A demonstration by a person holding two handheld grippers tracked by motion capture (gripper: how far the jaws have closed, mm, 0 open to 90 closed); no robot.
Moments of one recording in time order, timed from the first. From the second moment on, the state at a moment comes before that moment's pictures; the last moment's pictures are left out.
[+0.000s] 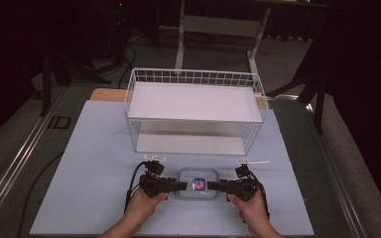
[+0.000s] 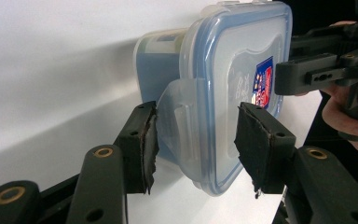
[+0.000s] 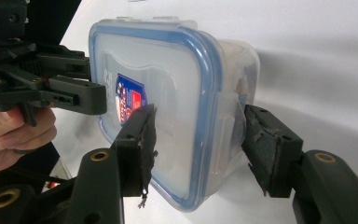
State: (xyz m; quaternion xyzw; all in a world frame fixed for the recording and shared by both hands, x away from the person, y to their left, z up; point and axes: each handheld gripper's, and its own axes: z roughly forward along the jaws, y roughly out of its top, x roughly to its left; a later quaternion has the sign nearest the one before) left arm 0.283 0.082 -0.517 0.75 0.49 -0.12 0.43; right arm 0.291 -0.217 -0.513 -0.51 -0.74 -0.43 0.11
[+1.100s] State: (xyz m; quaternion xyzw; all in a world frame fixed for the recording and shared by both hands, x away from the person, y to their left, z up) left arm 0.368 0.099 -0.497 0.73 0.48 -0.05 0.48; right arm 0.373 -0.196 -0.494 -0.50 -0.72 -0.49 0.04
